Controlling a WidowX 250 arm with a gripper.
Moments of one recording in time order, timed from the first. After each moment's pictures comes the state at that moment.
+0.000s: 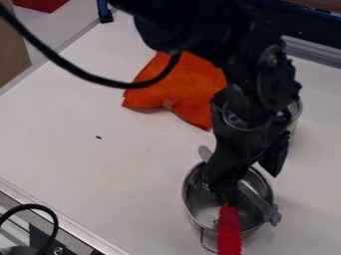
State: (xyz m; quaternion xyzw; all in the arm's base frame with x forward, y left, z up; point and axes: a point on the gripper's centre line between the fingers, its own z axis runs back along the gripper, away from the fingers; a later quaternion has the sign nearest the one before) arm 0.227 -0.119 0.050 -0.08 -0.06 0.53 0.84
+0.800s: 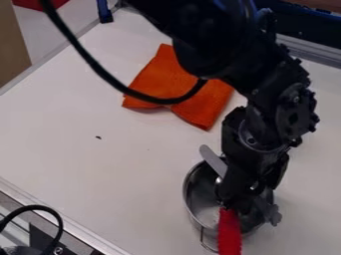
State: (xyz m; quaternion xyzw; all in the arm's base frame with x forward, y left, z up) arm 0.229 -0.128 0.032 -0.06 -0.06 0.58 0.81
